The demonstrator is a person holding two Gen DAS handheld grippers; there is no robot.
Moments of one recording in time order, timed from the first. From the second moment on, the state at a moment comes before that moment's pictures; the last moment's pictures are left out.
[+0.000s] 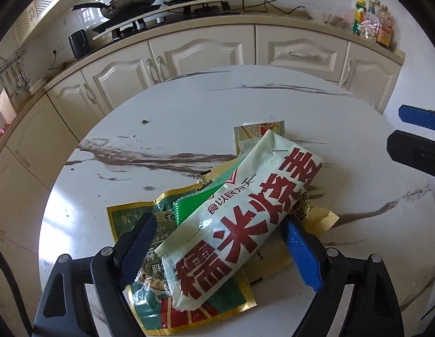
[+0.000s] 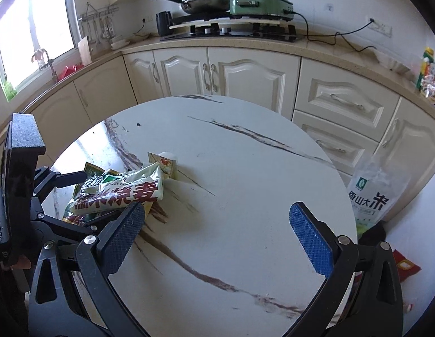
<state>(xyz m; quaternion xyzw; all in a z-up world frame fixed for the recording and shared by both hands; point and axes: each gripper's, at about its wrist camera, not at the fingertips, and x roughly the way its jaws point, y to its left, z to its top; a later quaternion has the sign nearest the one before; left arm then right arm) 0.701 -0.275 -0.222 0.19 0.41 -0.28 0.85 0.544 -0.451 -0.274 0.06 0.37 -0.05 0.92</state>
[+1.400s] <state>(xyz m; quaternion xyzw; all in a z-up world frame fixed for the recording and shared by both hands) 0.623 -0.103 -0.155 0.04 0.36 -0.30 0.88 0.603 -0.387 -0.253 0.02 0.38 0.04 0.93</state>
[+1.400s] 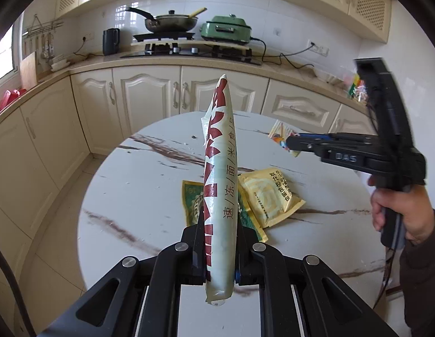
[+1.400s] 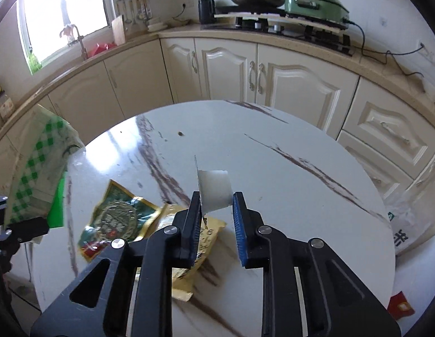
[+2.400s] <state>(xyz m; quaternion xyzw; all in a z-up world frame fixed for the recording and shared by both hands) 0.511 0.251 -0.288 -0.08 0.49 -0.09 0.87 0.633 0.048 -0.401 -0.01 0.47 0.27 0.84</state>
